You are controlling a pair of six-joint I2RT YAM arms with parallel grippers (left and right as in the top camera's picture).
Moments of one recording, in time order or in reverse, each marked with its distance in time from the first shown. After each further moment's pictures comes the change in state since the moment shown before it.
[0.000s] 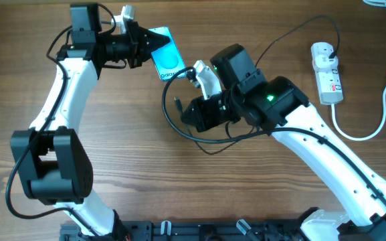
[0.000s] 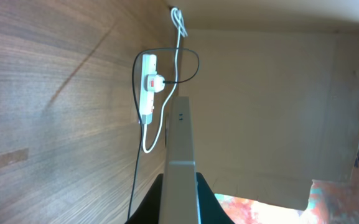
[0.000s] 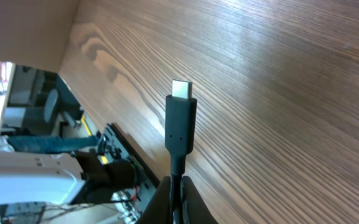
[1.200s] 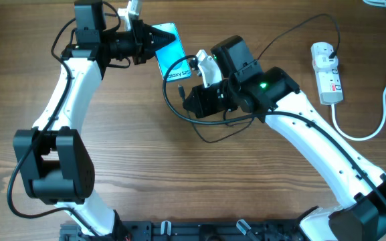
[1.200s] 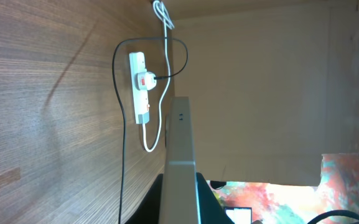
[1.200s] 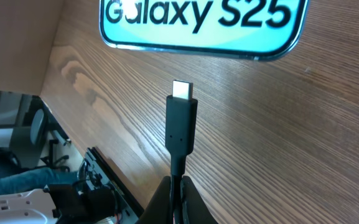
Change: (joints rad) left arm -0.027 0.000 0.000 0.064 0.037 0.073; right arm -0.055 0.083 0.000 0.077 0.034 -0.013
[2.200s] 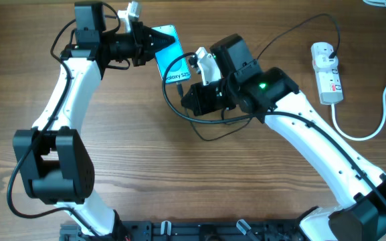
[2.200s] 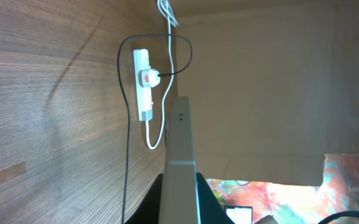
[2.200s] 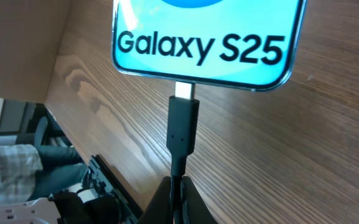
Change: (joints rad) left arm 0.001 0.000 0.000 -0.051 -0.002 0.039; right arm 0.005 0.001 0.000 0.041 0.008 0.038
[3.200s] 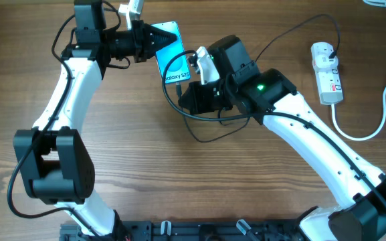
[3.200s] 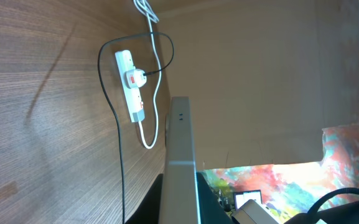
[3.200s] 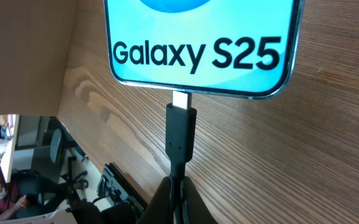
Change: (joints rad) left arm -0.006 0.000 0.000 0.077 0.067 0.051; right arm 0.008 0.000 -0.005 0.033 0.002 0.108
